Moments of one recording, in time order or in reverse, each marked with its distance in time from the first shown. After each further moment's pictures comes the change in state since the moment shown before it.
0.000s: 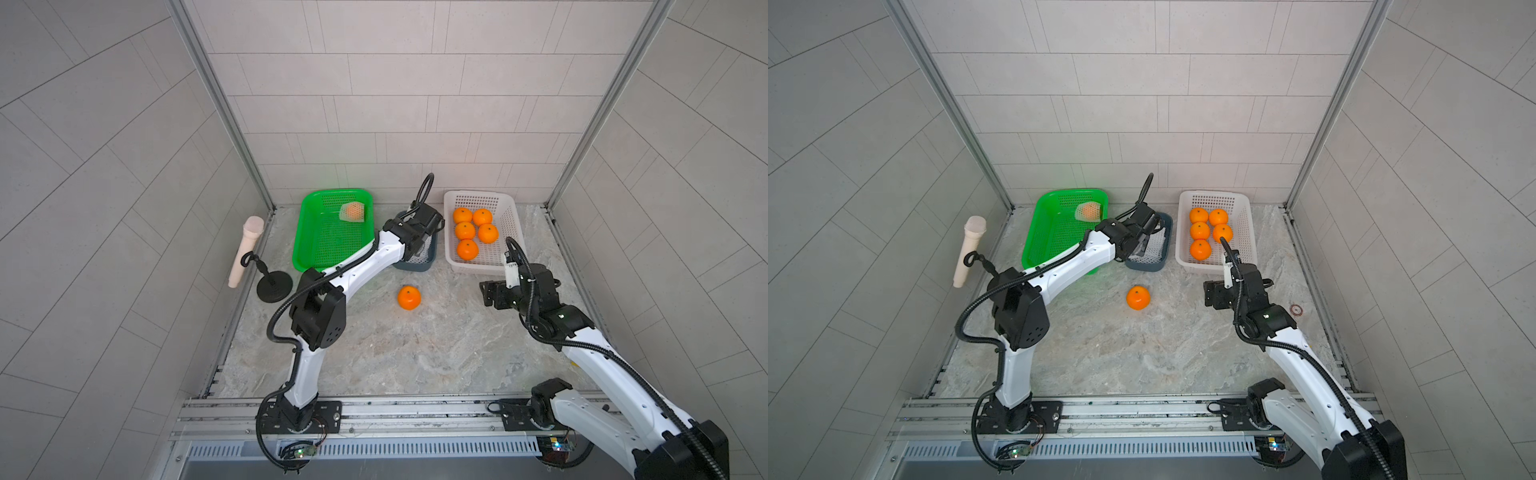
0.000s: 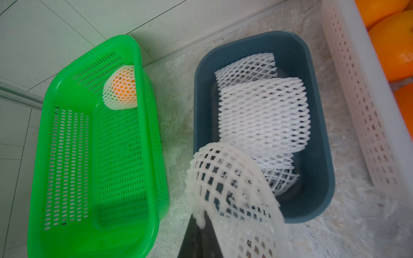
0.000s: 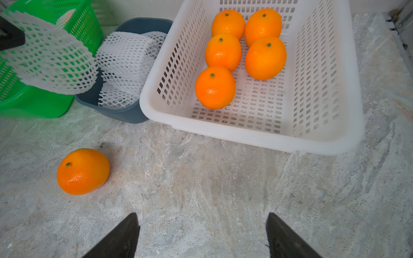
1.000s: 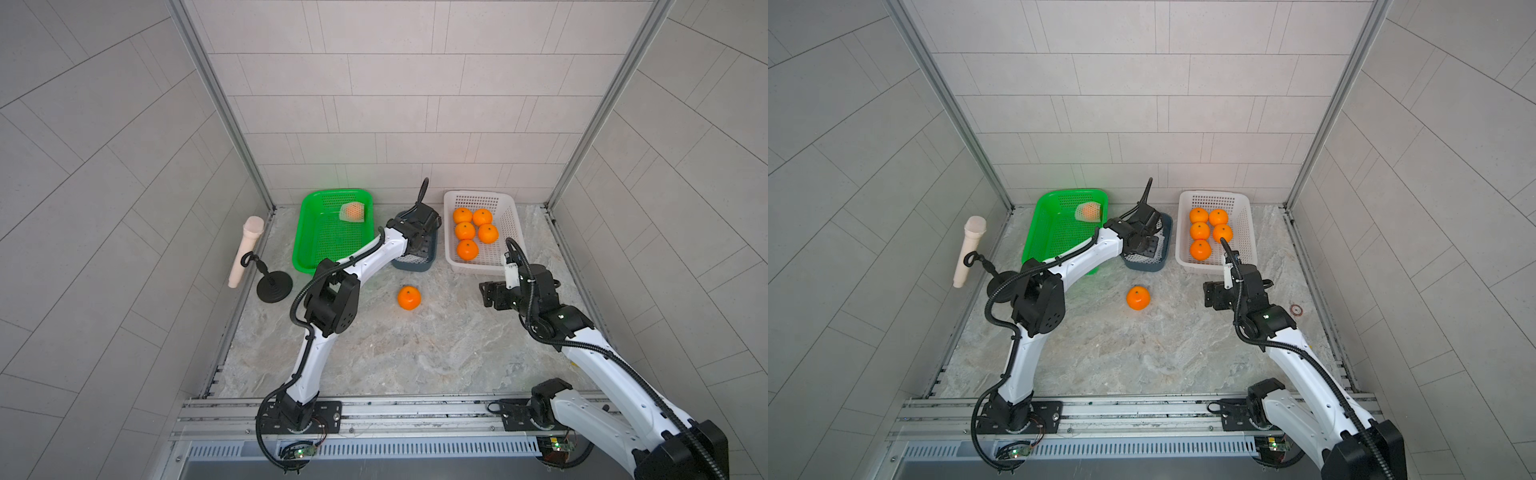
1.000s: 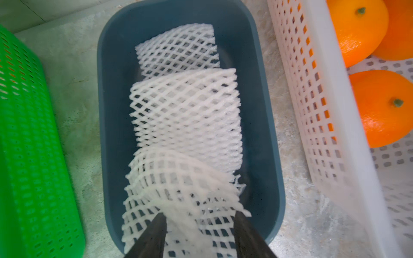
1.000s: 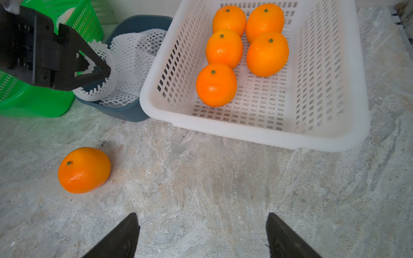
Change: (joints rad) left arm 0.058 0.130 0.051 0.105 0.391 -0.029; right arm -0.003 0.000 -0.003 0.000 -0.007 0.007
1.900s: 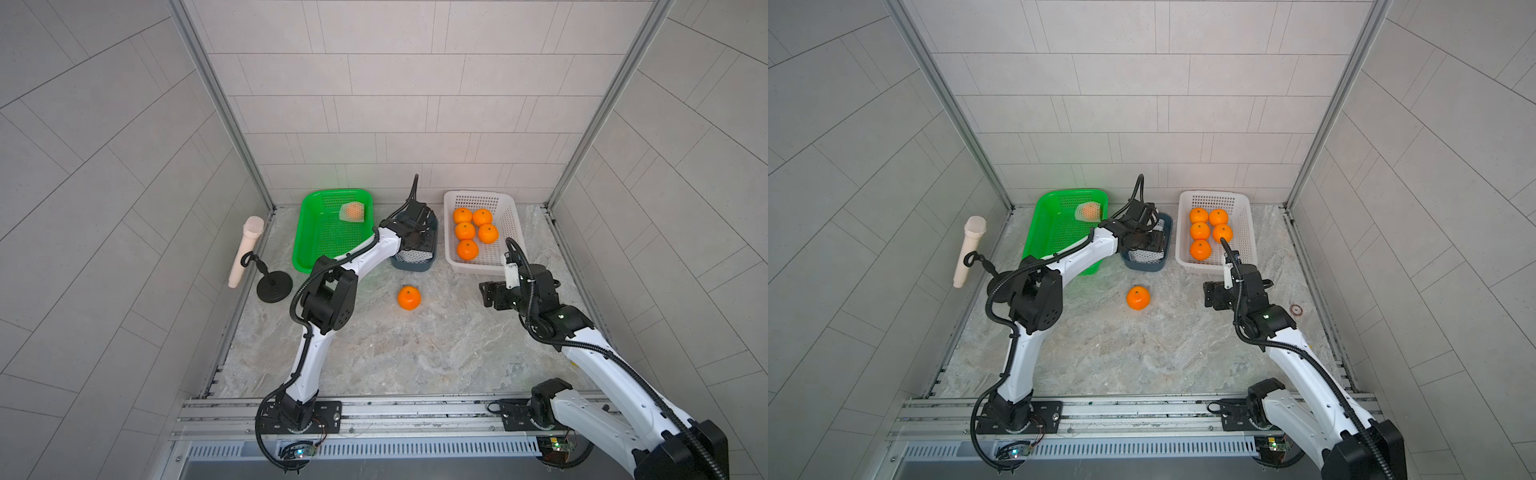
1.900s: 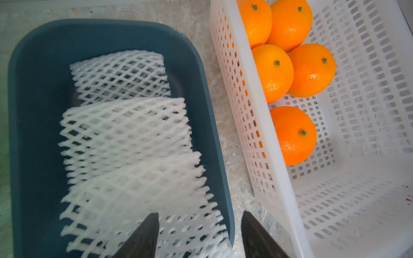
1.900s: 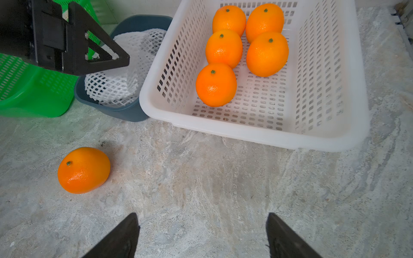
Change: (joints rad) left arm 0.050 0.004 -0.061 0.219 0.264 -0.043; right arm 0.000 0.000 0.000 0.000 0.001 0.000
